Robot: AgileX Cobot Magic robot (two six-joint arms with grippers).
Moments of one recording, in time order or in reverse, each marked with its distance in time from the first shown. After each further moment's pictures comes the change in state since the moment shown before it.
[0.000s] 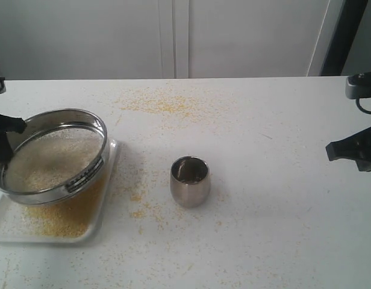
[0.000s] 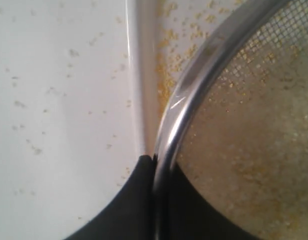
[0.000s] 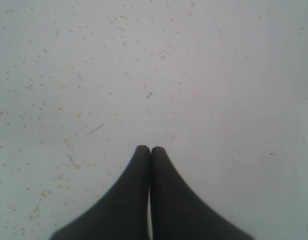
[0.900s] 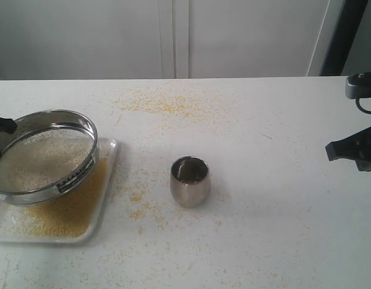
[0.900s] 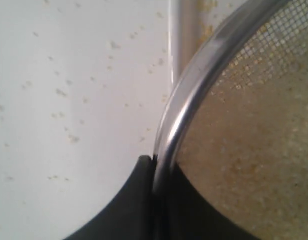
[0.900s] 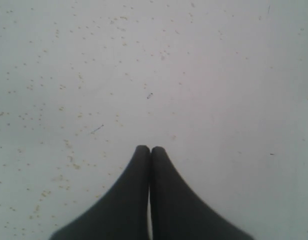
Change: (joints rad) left arm 0.024 0.000 -0.002 0.046 -0.006 0.002; right arm 0.000 0.000 0.000 0.000 -0.002 0.000
